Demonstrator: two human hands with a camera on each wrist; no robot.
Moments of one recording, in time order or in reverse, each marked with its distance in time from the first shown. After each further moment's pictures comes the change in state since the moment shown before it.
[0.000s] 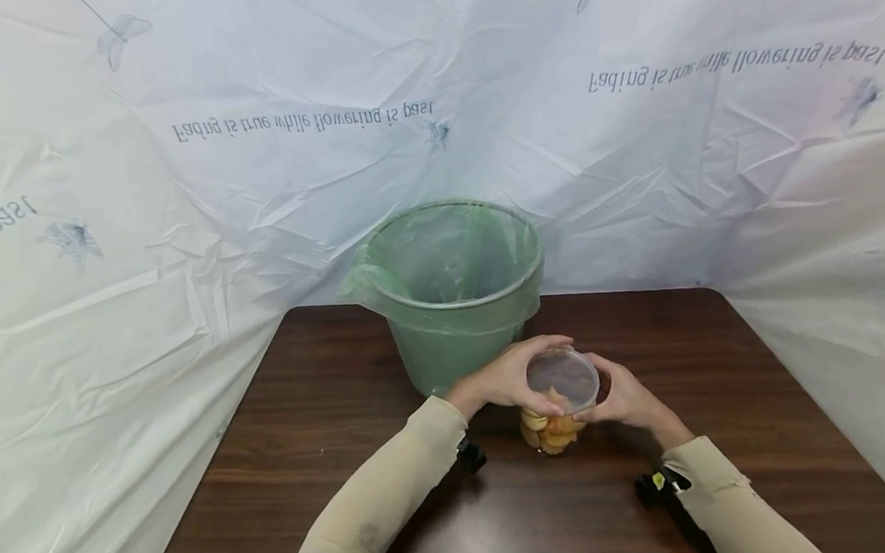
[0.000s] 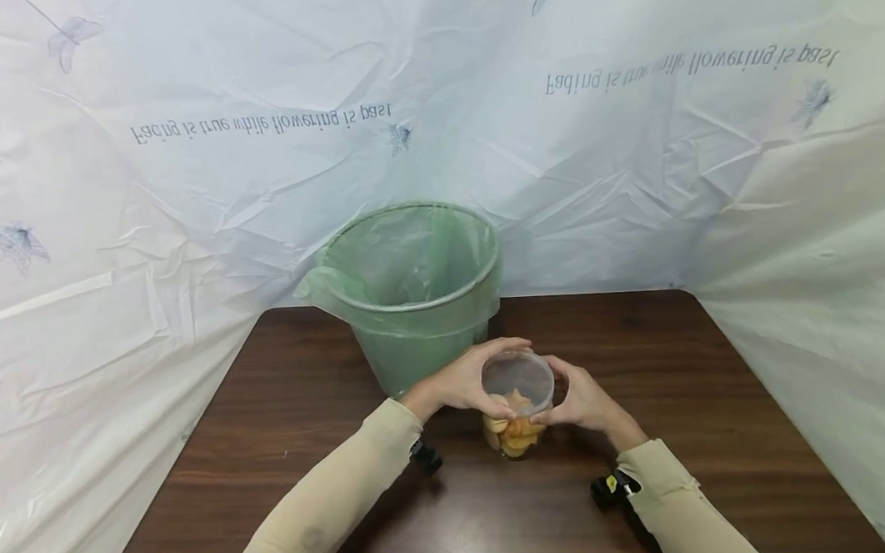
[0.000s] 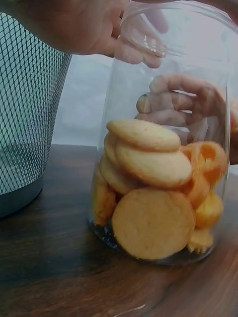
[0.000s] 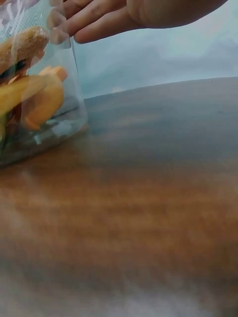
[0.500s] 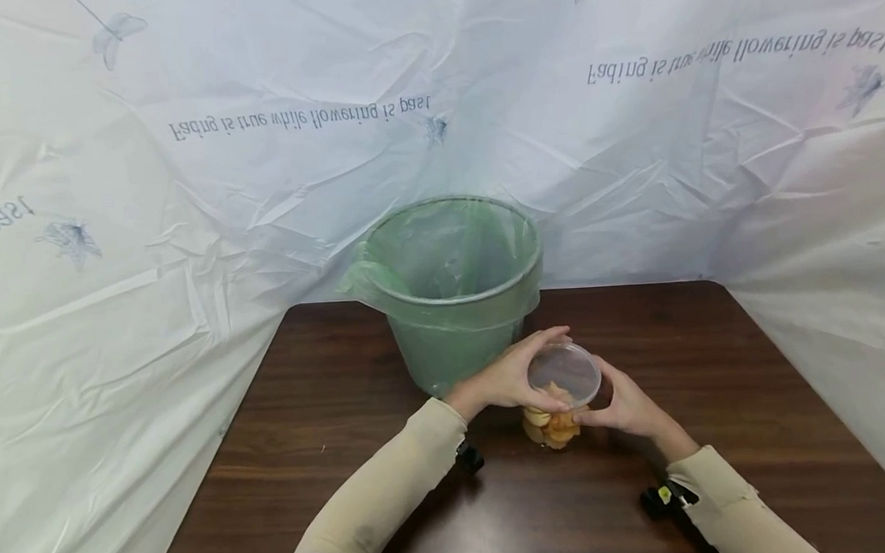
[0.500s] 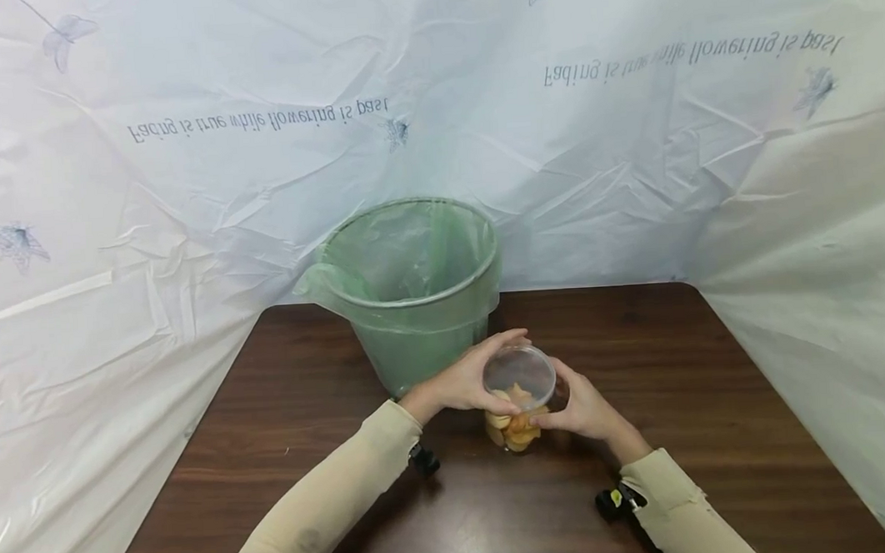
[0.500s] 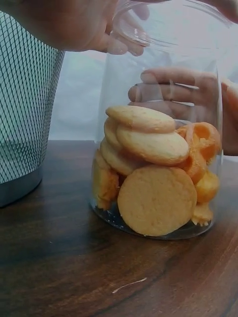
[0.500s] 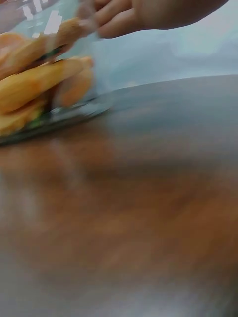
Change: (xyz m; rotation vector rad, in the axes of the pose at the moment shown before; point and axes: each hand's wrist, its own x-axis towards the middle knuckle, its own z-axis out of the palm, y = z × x) left_hand -0.002 0.003 0.005 0.046 0.036 -0.011; right_hand -0.012 -0.007 0.014 -0.050 0.074 -0.004
